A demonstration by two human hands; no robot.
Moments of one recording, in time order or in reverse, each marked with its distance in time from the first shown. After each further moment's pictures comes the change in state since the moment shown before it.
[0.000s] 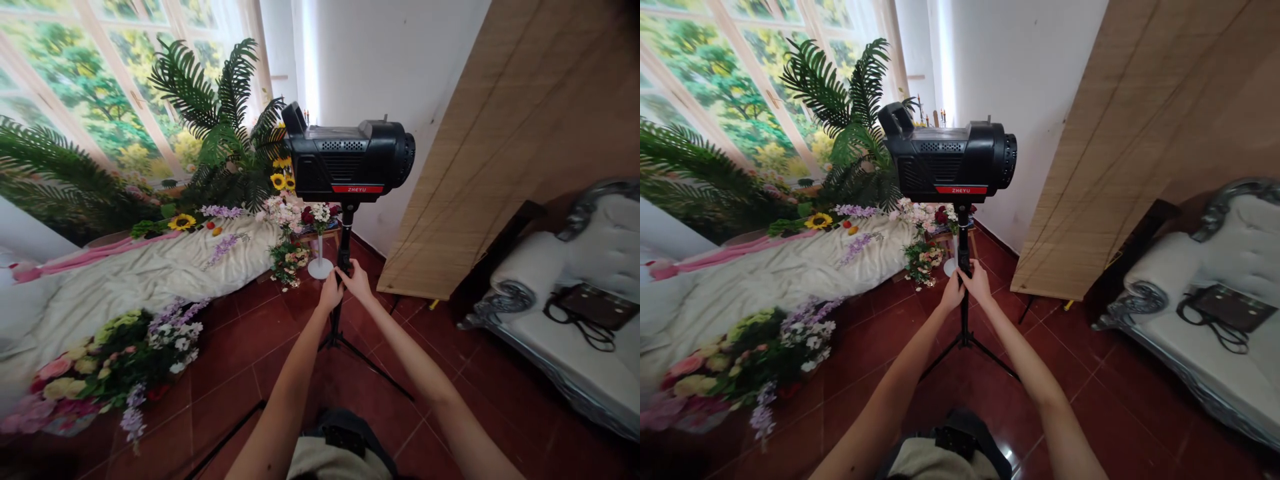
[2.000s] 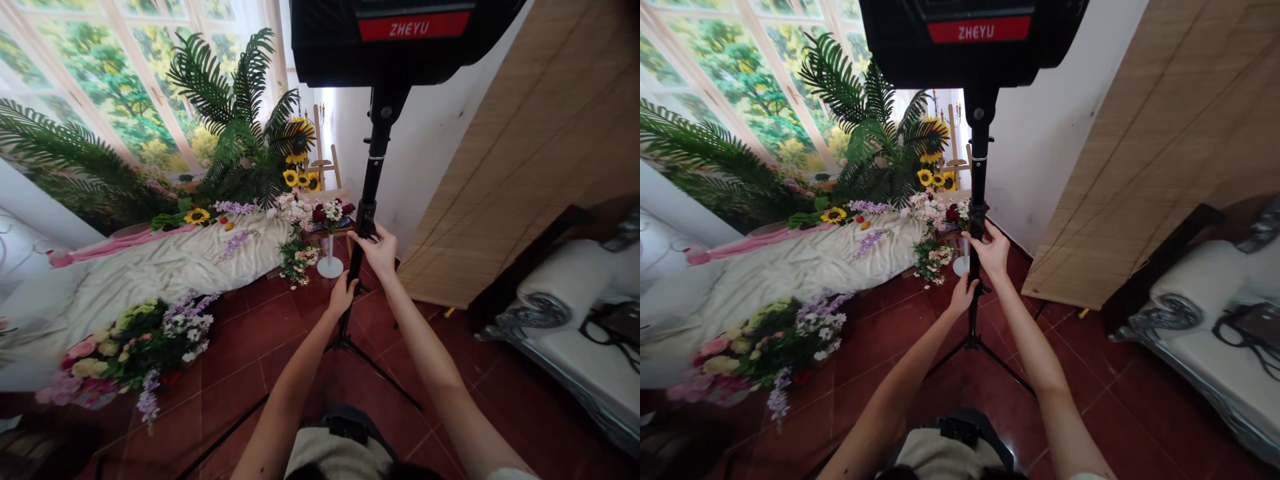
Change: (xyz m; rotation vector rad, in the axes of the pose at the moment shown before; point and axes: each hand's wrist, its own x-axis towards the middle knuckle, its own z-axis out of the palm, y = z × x) left_hand 0.007 0.019 -0.004 -0.055 0.049 -0.150; right_hand 0.076 -0.107 -0.033 0.430 0.194 -0.127
